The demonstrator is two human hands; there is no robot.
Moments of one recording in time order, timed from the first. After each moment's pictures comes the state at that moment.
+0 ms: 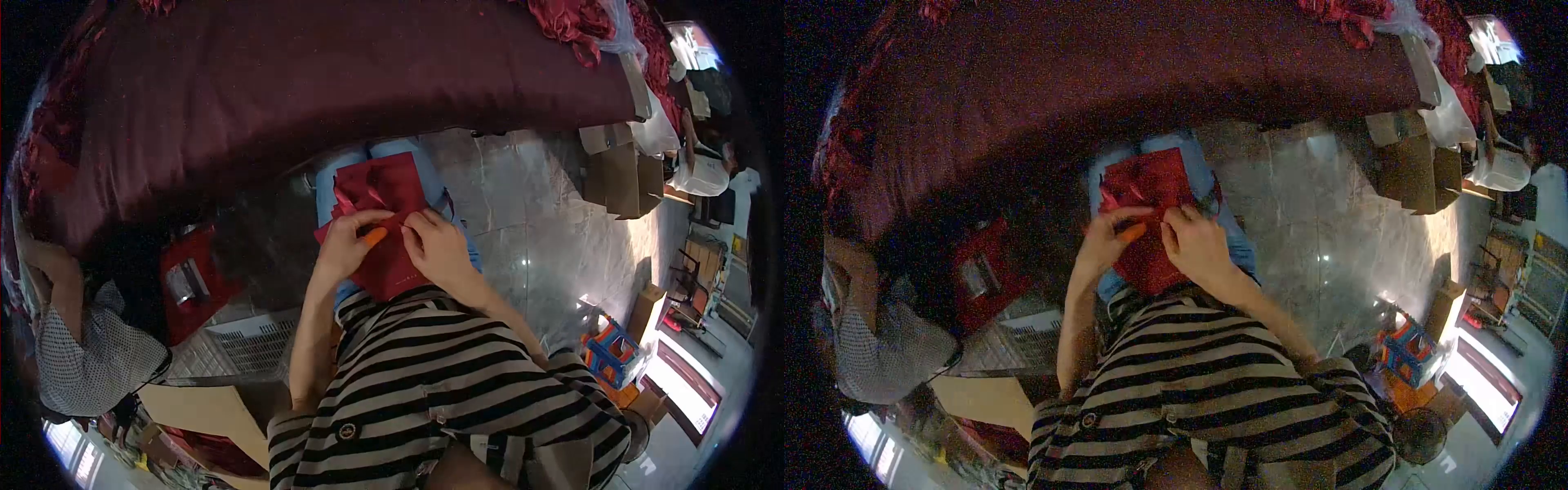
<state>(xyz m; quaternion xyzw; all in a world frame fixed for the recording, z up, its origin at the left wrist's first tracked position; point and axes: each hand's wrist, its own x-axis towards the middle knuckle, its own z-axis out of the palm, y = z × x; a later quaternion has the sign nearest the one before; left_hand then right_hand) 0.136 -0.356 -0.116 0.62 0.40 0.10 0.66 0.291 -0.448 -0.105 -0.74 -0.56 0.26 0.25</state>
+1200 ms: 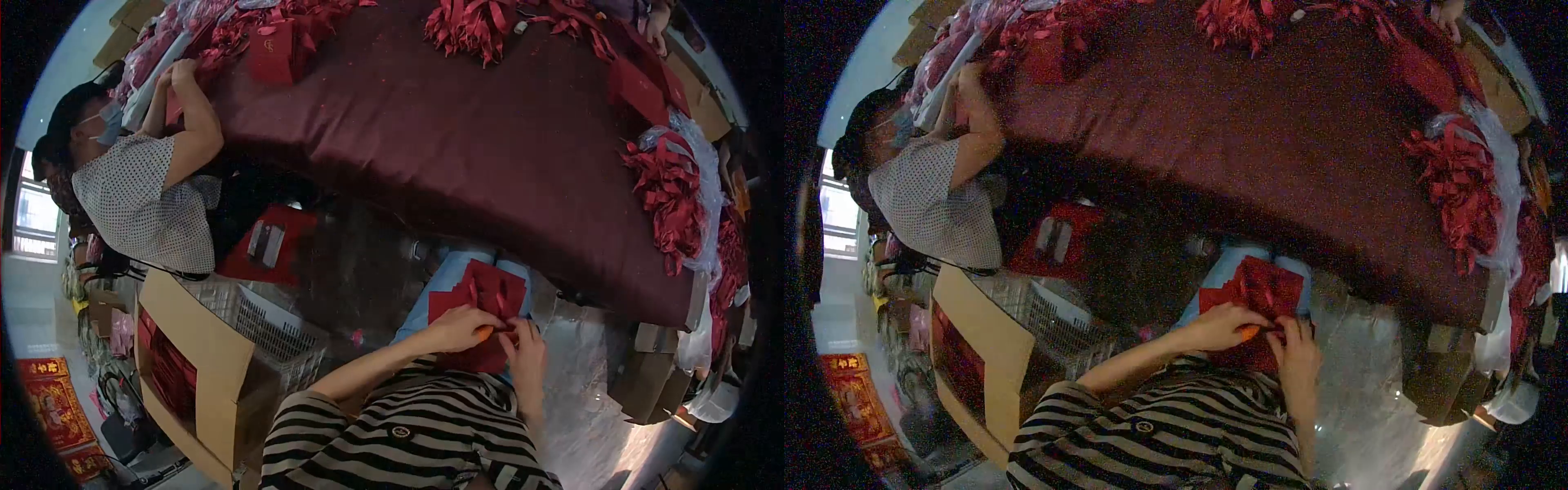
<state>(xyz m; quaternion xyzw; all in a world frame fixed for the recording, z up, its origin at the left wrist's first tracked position) 0.142 -0.381 -0.110 0.74 0.39 0.13 0.53 0.319 -0.440 -0.075 -0.66 -0.67 0.25 0.22</state>
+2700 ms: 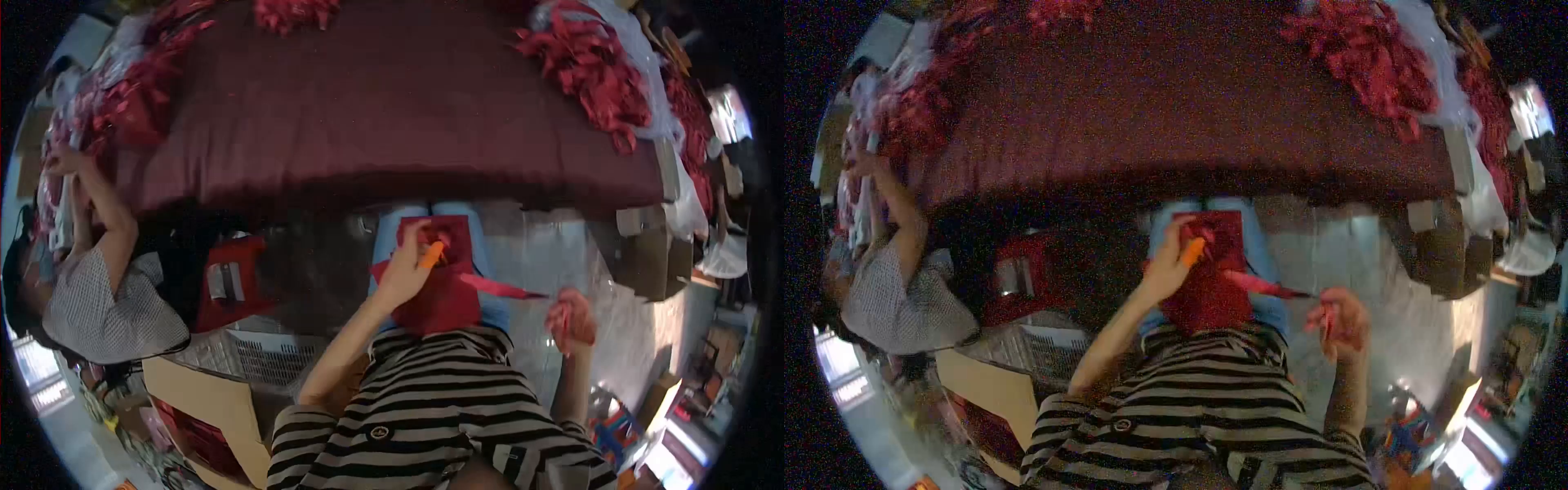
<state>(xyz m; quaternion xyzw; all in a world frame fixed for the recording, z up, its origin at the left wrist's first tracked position) 0.155 -0.351 -0.119 0.64 0.45 0.23 0.58 0.445 -0.536 -0.074 -0.16 -0.19 0.73 0.63</state>
